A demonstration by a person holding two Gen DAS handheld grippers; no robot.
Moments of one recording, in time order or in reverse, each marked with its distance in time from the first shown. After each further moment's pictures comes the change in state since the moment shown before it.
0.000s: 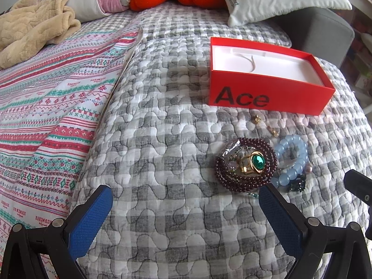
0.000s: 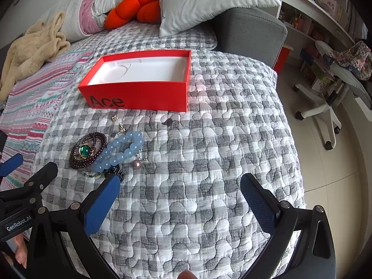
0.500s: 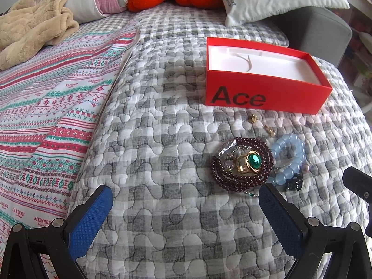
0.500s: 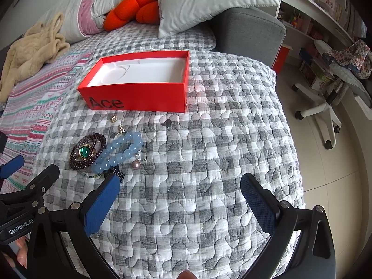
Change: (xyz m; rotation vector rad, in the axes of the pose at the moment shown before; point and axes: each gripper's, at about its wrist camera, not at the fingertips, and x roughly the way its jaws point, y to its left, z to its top) left arm -0.002 -0.005 0.000 0.004 -0.002 -0.002; right arm -0.001 -0.001 0.000 0.001 -0.003 -0.002
